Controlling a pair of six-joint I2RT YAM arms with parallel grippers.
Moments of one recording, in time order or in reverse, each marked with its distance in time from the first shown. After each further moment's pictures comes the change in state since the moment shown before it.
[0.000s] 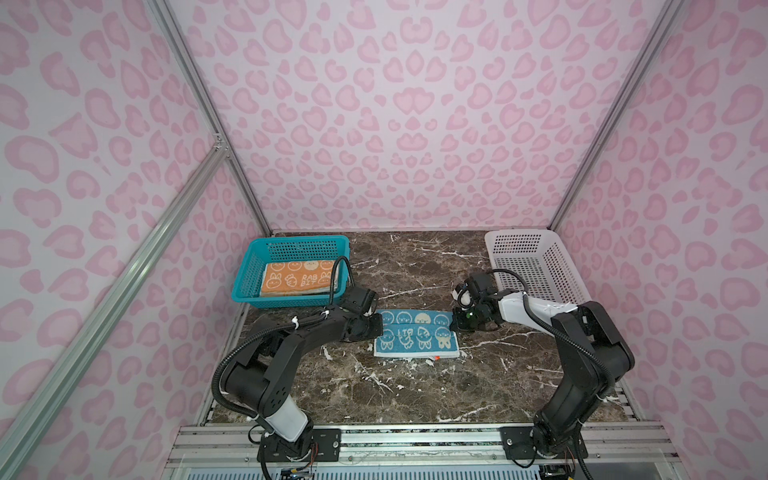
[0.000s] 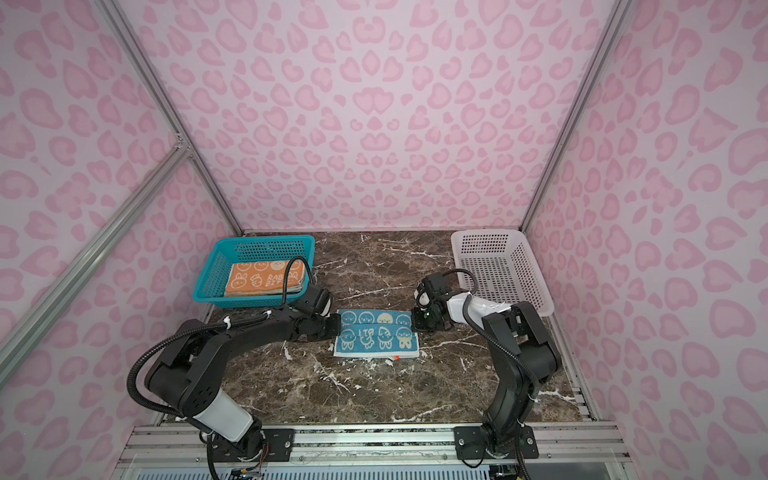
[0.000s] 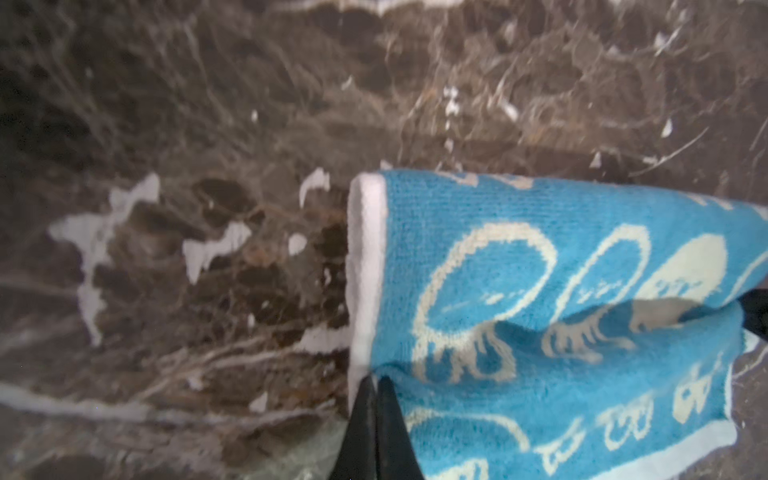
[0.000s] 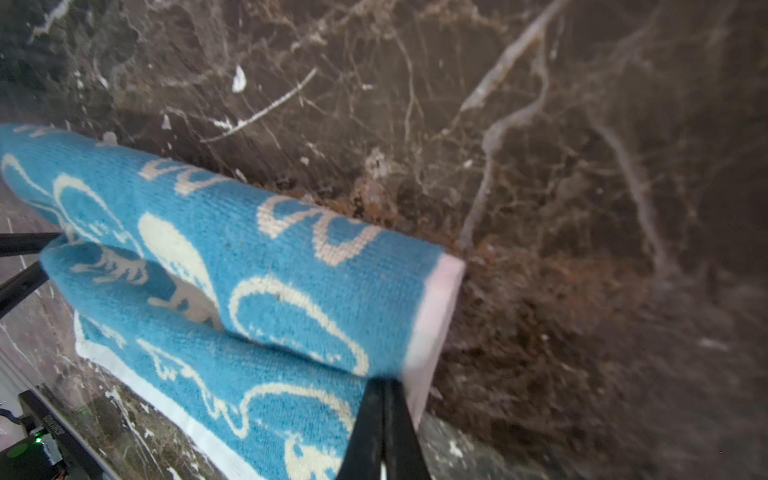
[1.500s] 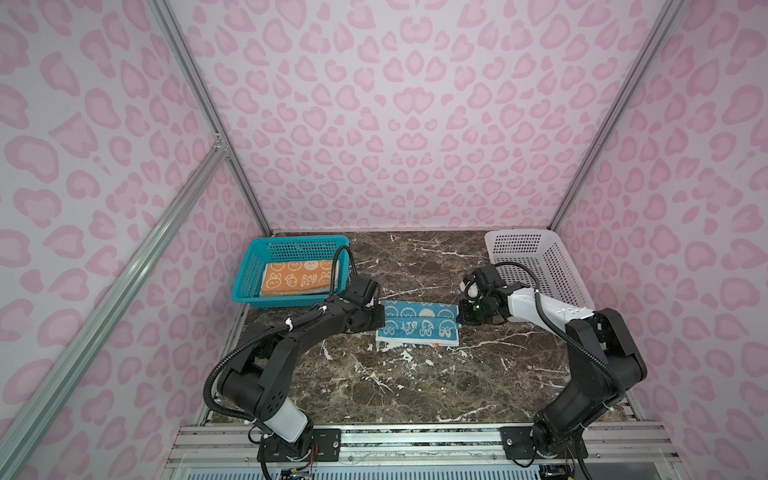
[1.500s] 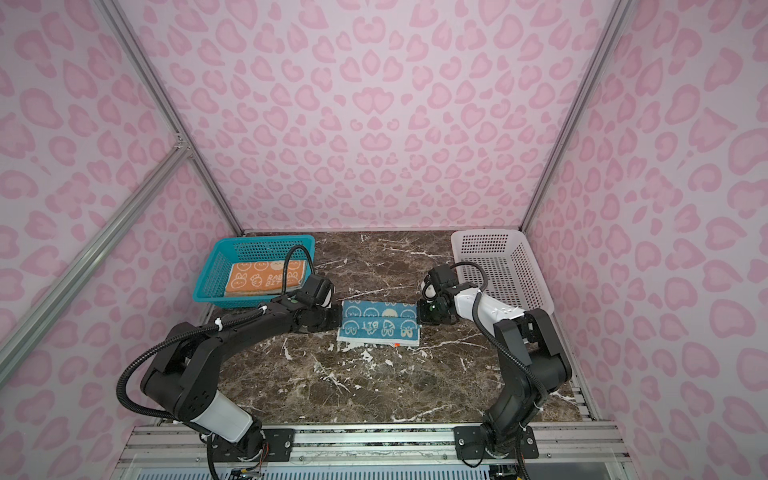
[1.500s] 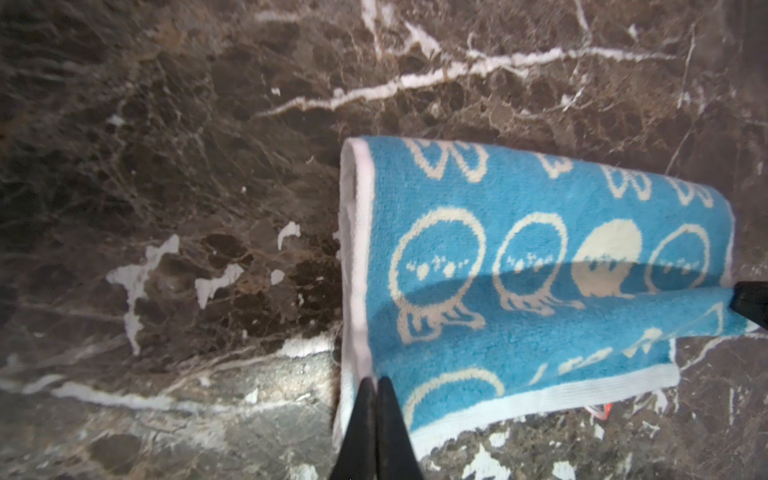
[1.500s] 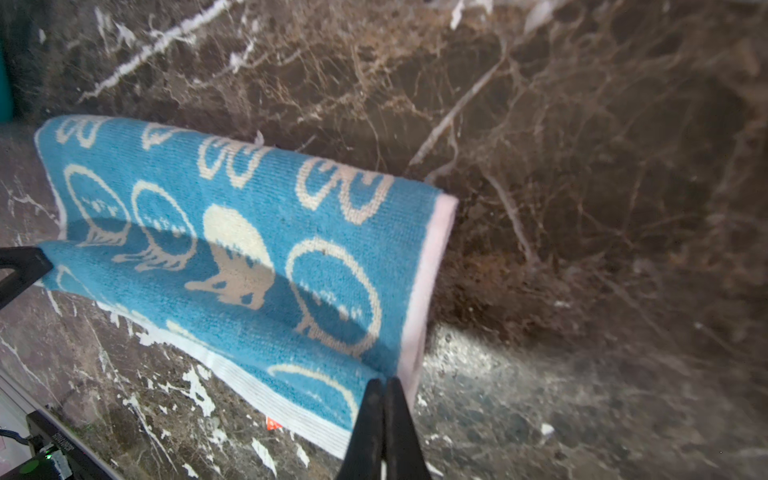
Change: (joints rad) left arm -0.009 -0.058 0.069 -0.109 -0.008 0.029; right arm -0.047 -0.092 0.021 -0.102 0.036 -0.019
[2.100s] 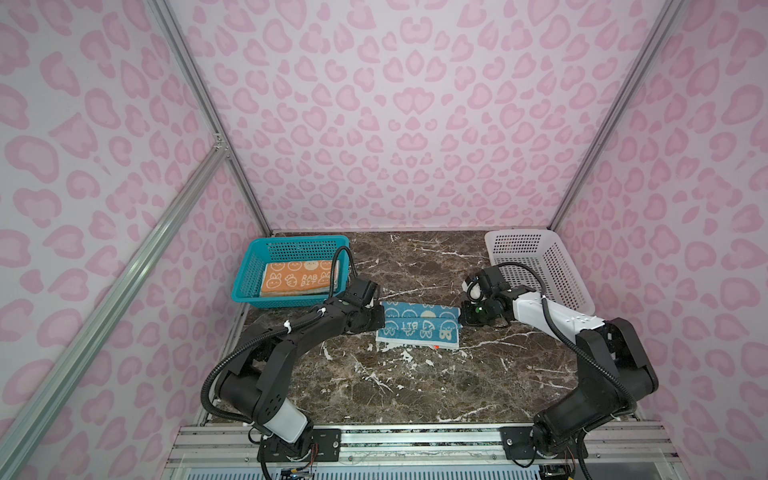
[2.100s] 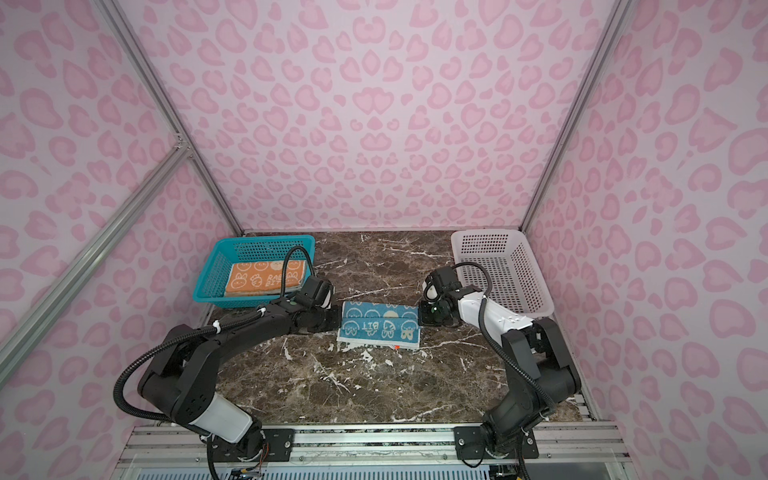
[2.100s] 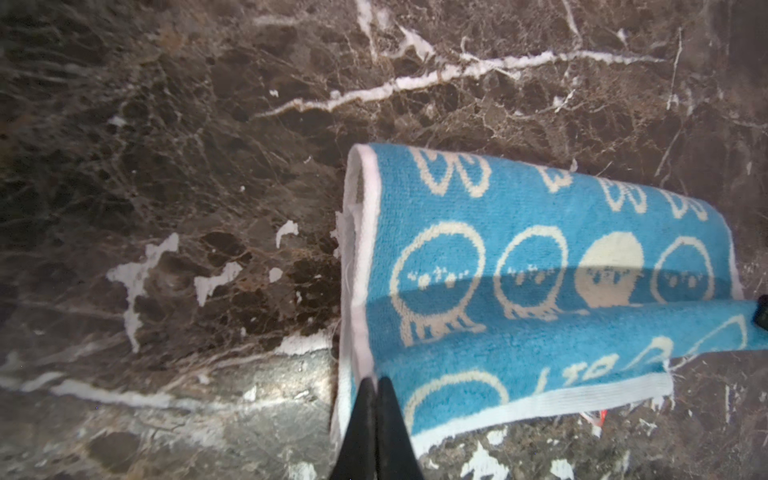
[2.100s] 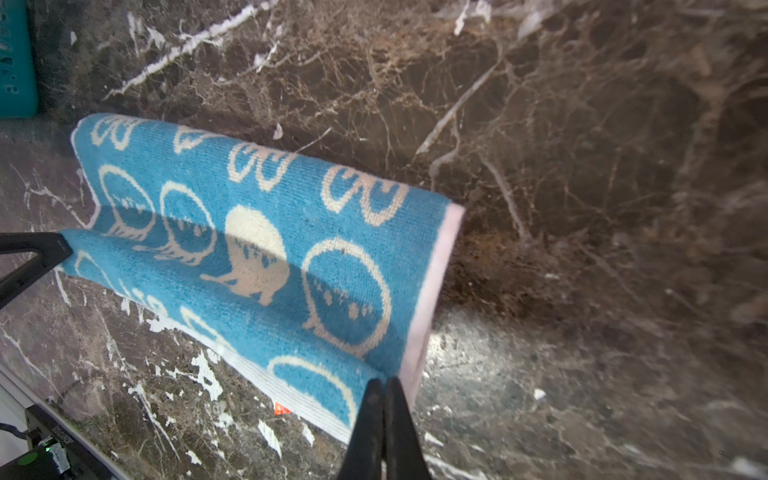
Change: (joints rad) left arm 0.000 -0.022 -0.007 0.013 -0.007 -0.003; right arm 0.009 -0.079 -0.027 -0.002 0.016 -0.001
